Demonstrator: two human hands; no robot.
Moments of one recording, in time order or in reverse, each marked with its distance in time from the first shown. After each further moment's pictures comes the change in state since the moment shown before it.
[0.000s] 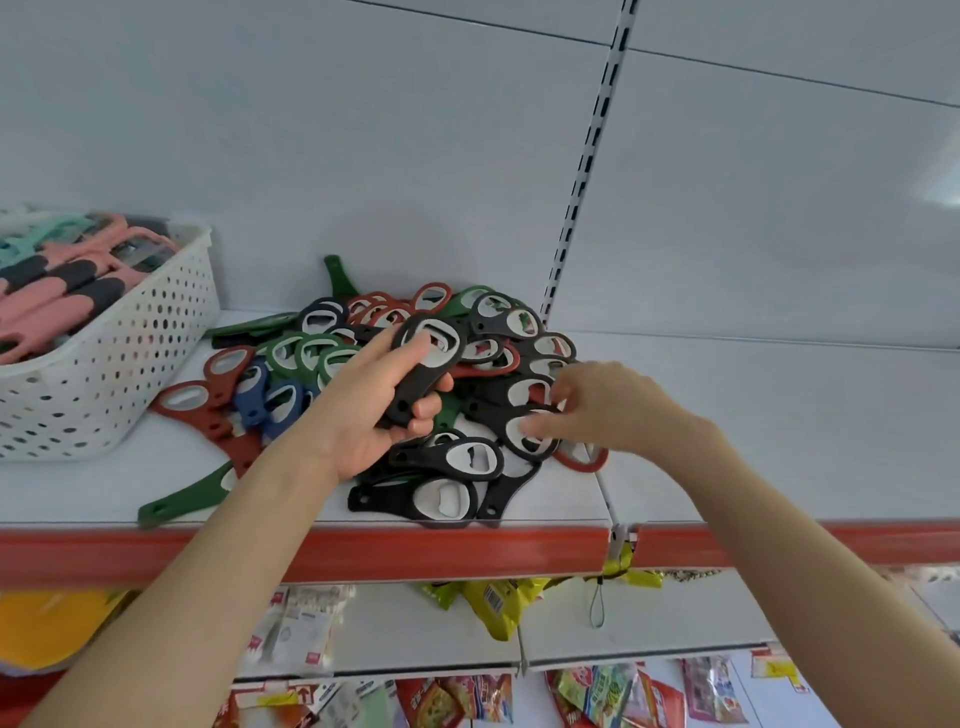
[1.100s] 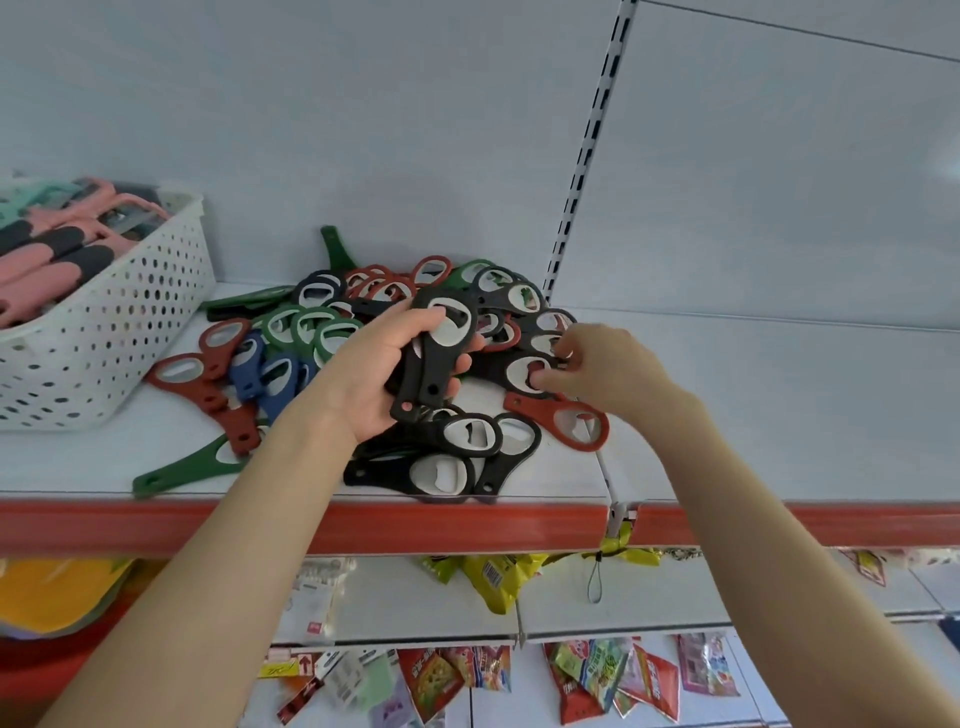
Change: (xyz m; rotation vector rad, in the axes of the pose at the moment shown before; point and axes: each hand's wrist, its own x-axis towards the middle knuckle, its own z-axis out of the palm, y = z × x) left_hand 0.011 -0.003 0.005 -0.083 -0.042 -0.043; right_hand 0.020 0.008 0.011 0.128 0.129 0.083
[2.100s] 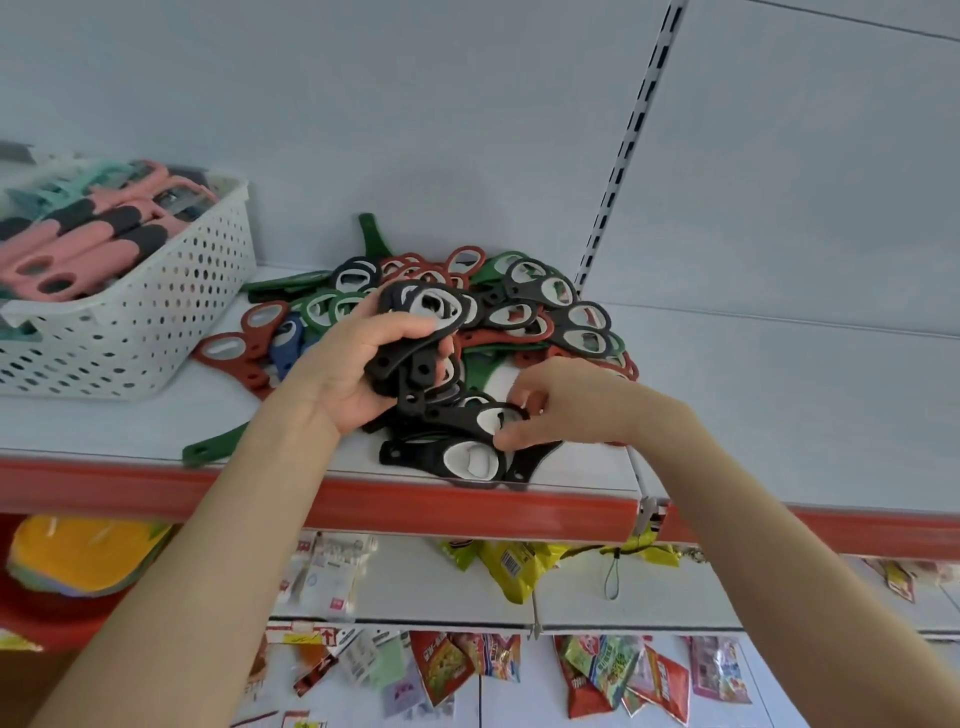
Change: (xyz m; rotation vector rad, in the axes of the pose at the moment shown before) left_hand -0.021 0.009 -0.030 -0.108 0.024 0.048; right_hand -0.020 -0.040 0.009 0.005 -0.409 -0.351
